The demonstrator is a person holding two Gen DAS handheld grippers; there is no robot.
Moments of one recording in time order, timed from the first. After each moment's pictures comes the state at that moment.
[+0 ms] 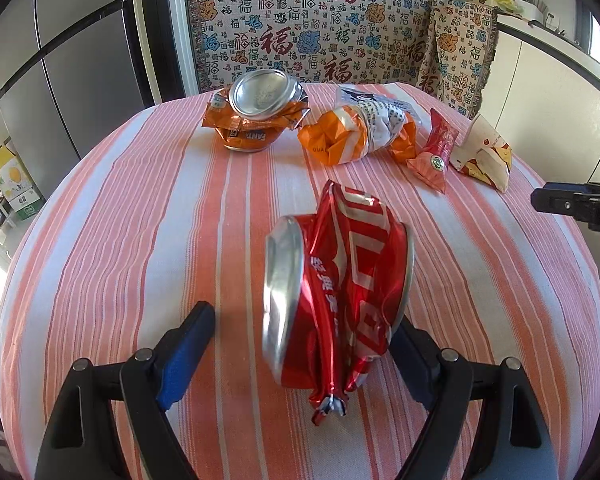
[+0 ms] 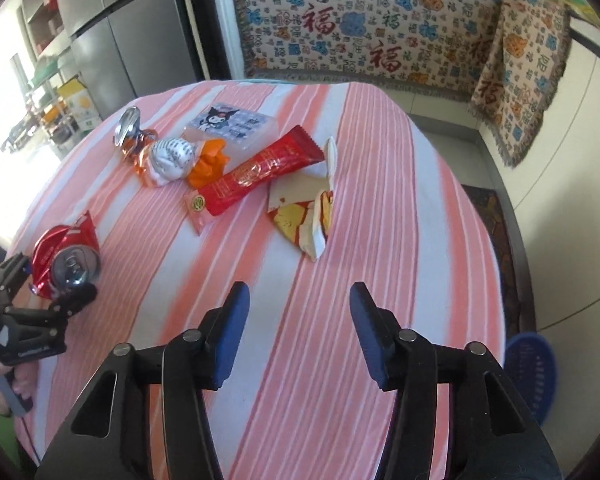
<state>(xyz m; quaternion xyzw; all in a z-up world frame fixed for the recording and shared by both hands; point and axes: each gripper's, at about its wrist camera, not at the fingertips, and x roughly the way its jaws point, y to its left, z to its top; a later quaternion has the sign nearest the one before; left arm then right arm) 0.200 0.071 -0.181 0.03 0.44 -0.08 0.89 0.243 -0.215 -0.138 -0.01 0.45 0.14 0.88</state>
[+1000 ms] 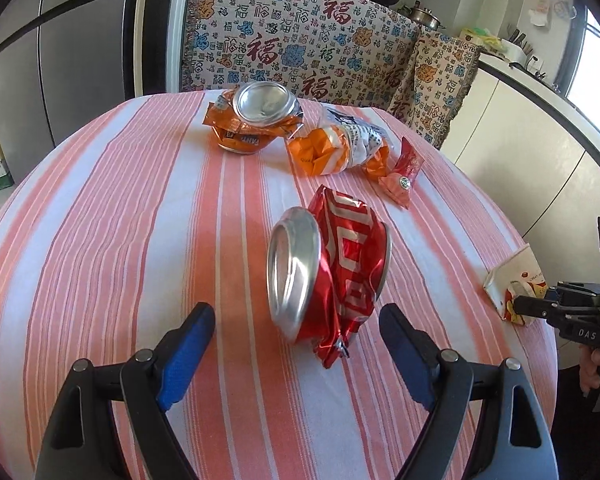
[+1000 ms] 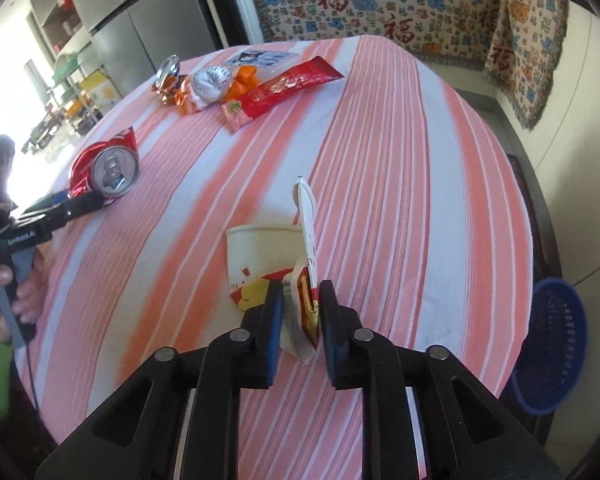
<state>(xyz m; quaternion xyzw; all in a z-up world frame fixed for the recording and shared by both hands) 0.185 0.097 -0.168 -0.05 0.43 -0.15 0.89 0.156 -0.218 -0.157 0.00 0.47 0.20 0.86</state>
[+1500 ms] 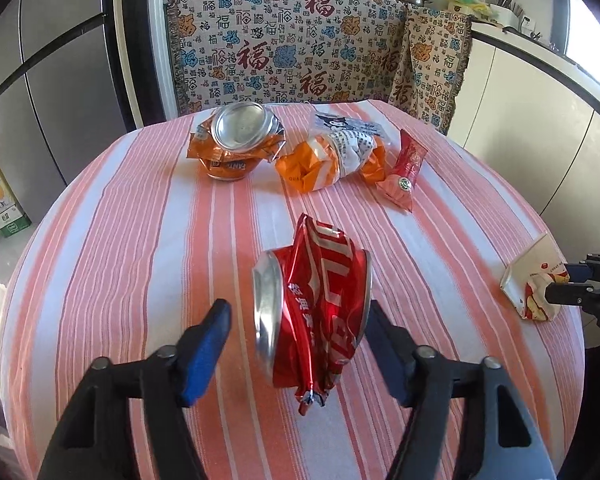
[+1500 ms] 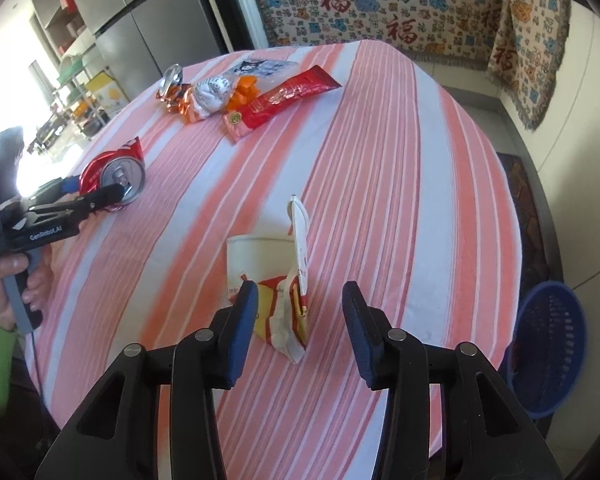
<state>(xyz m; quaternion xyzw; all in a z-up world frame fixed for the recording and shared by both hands) 0.197 0.071 -0.158 0.03 0.43 -0.13 0.89 0.164 -0.229 -0.146 0.02 0.48 0.20 0.85</state>
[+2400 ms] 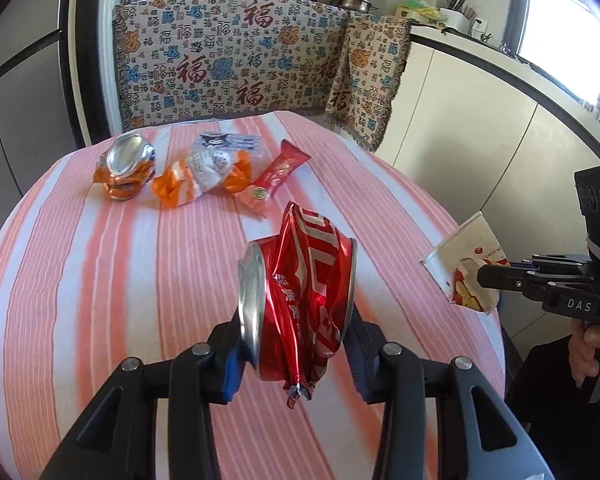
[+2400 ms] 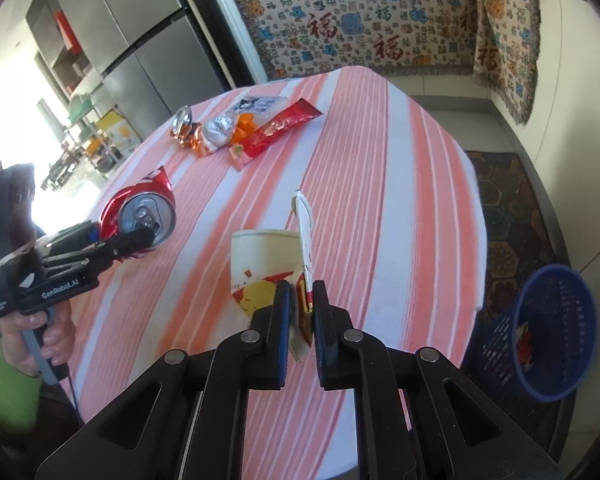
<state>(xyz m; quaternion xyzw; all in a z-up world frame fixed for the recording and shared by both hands) 0.148 -0.019 -0.126 0.01 0.41 -0.22 0.89 0.126 -0.272 -0.118 0.08 0.43 0.20 0.88</state>
